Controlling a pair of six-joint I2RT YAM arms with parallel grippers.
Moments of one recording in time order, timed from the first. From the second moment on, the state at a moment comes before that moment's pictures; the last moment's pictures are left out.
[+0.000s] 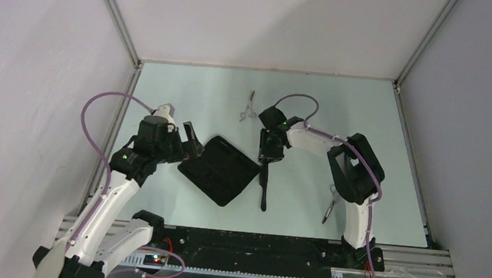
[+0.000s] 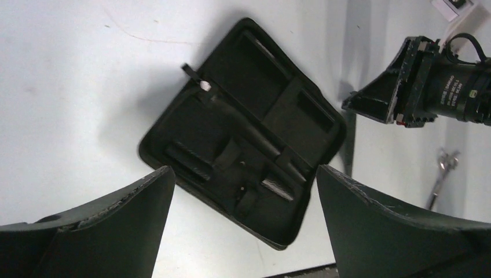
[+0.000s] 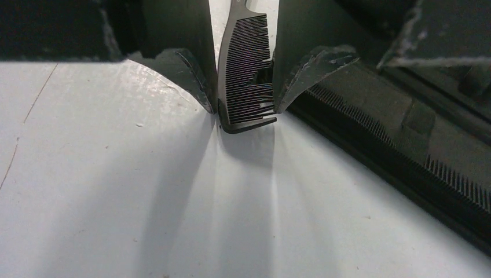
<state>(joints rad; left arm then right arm) -0.27 0.81 0.82 -0.70 -0.01 -0.50 0.69 2.01 1.42 -0.60 0.01 0.65</state>
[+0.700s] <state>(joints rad) -0.72 1.38 0.90 -0.39 0.15 -0.79 0.56 1.91 1.20 -0.34 -0.30 0.66</state>
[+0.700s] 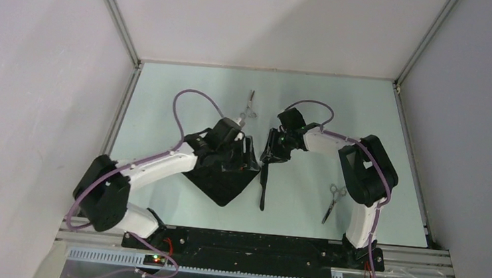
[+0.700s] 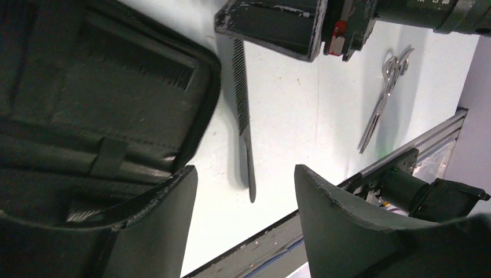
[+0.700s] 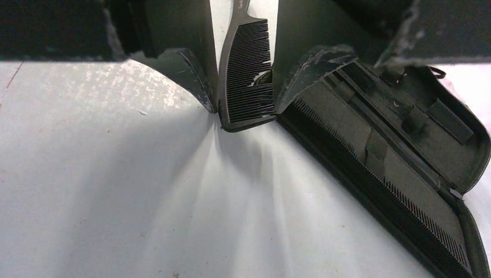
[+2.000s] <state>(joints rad) -0.79 1.77 1.07 -0.31 0.25 -0.79 0.54 1.74 1.03 -0.24 -0.31 0.67</state>
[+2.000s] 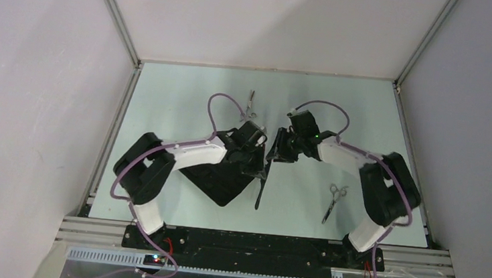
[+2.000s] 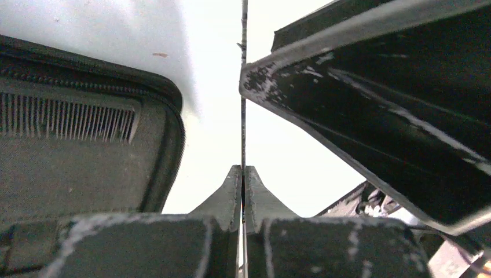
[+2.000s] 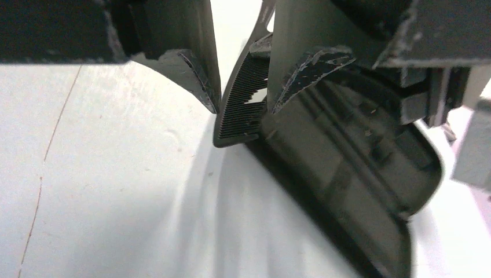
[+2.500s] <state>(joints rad) -0.79 1.39 1.16 -0.64 0.31 -0.27 0.49 1.04 1.02 -0.27 -0.34 0.42</state>
